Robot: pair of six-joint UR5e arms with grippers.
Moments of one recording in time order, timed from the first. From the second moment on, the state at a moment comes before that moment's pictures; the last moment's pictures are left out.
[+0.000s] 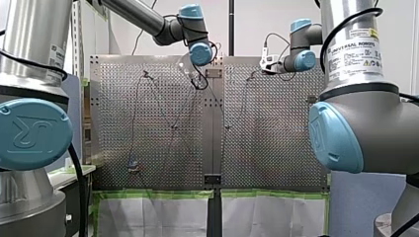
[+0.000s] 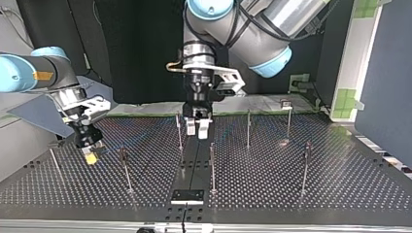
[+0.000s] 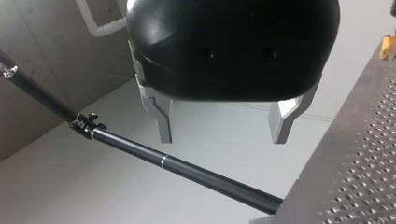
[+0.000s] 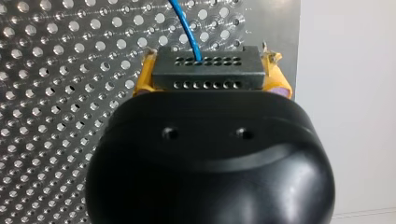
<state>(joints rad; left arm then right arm) -0.66 -1.70 -1.66 -2.50 -2.16 -1.94 1.78 -1.31 1.47 -0.28 1.09 1.69</state>
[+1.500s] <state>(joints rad) -0.65 -1.70 -2.04 -2.23 -2.16 -1.94 1.78 -1.31 1.47 -0.28 1.09 1.69</state>
